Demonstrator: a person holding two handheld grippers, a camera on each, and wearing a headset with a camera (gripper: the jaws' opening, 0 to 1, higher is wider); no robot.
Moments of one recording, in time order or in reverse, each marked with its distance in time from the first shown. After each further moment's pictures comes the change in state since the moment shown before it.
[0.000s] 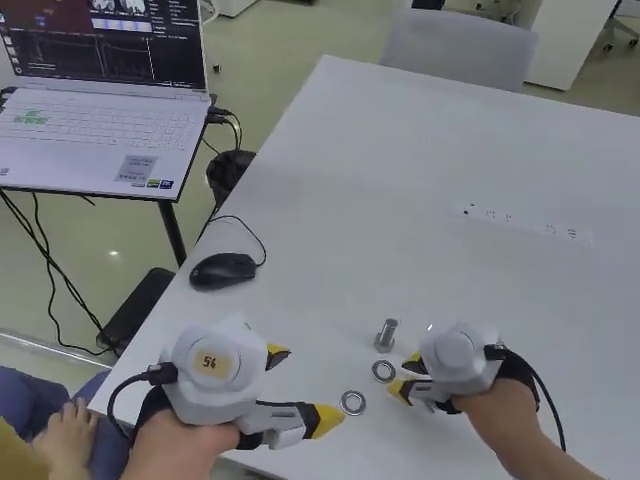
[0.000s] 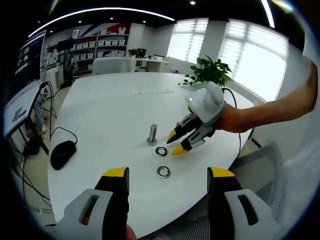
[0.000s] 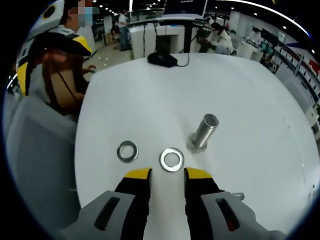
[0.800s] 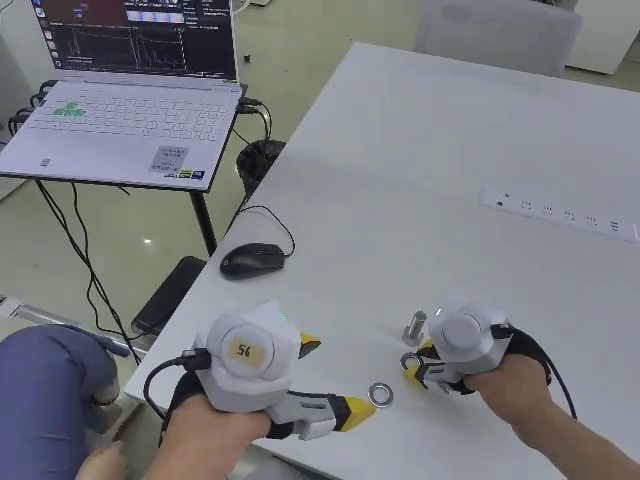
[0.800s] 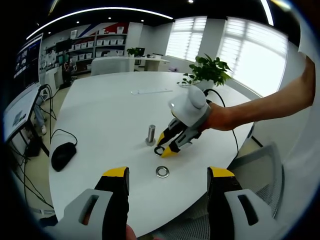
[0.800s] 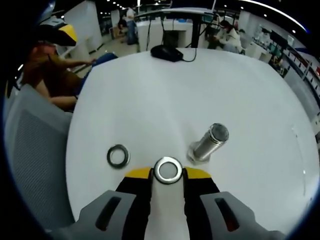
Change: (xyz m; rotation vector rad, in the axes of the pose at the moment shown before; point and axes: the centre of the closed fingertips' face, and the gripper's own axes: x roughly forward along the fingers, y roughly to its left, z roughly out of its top) left arm -0.003 -0.004 0.003 0.011 0.014 0.001; right arm 0.018 -0.004 0.002 -0.059 0.041 0.030
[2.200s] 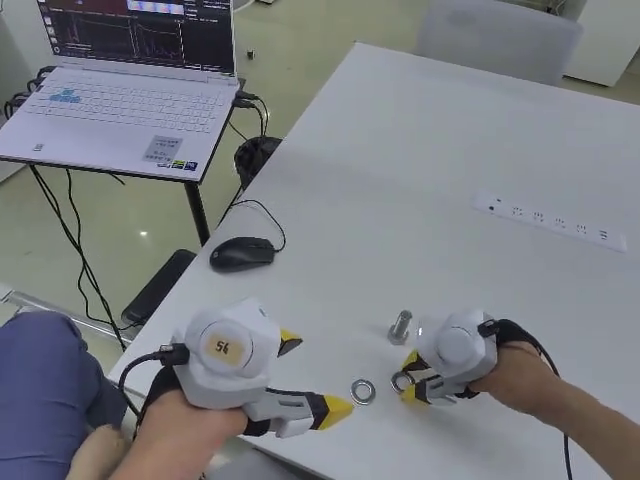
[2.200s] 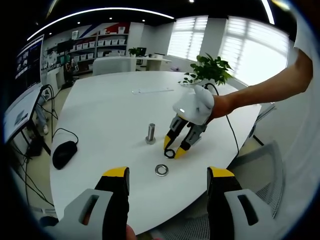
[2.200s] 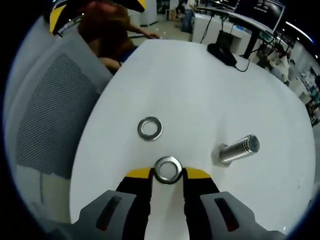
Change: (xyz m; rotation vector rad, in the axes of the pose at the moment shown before) left arm 0.000 -0.006 -0.004 0.003 0.005 0.019; right arm -0.012 0.024 -0.021 -0.413 0.078 0.232
